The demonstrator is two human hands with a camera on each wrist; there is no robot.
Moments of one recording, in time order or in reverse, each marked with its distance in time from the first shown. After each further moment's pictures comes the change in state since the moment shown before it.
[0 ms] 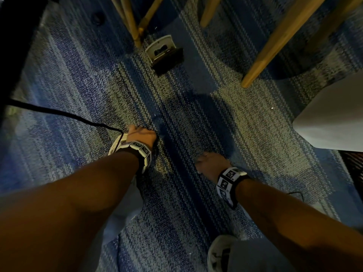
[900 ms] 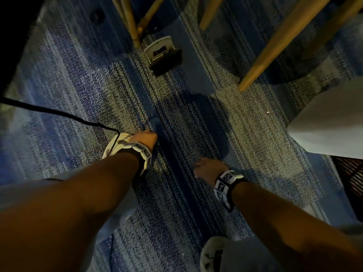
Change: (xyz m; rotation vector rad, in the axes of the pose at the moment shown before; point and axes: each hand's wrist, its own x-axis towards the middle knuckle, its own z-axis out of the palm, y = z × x) left_hand 0.008 0.014 -0.002 -0.132 -0.049 0.079; right_hand -0.009 0.002 -0.001 0.169 -0.112 0.025
